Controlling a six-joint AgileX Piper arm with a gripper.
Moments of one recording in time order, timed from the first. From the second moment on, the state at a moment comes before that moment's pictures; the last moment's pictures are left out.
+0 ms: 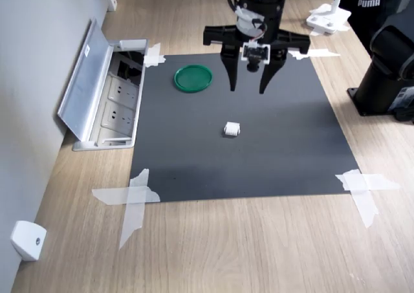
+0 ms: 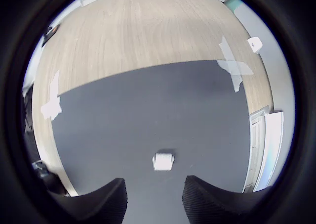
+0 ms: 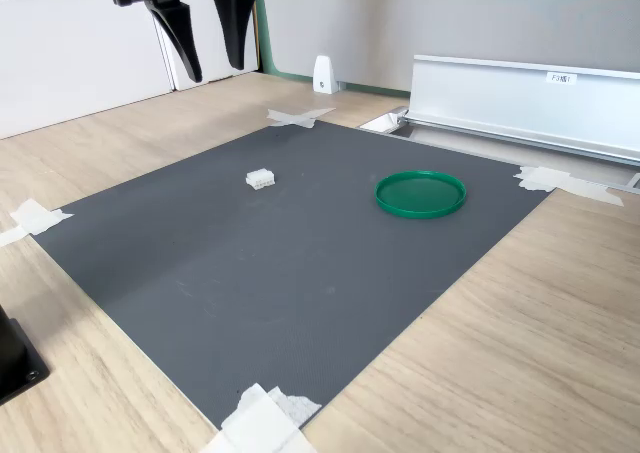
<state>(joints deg) 16.0 85.4 -69.2 -0.5 62.8 -59.2</state>
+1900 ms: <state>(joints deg) 14.2 98.6 -58.7 -4.2 44.2 -59.3</state>
